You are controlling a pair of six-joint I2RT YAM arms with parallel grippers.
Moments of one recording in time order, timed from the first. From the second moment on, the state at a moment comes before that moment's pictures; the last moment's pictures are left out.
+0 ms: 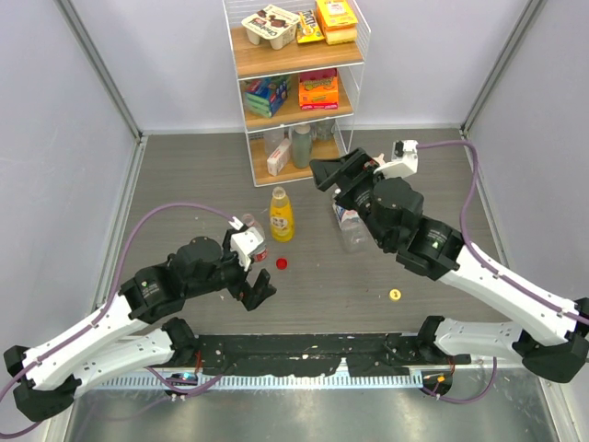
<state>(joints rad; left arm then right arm) -0.96 0.69 0.80 -0.63 0.06 -0.10 0.97 1.07 1.22 -0.22 0.62 0.93</state>
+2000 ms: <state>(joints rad) -0.96 0.71 0.80 -0.63 0.10 -0.10 0.97 0.93 1.17 -0.15 0.64 0.61</state>
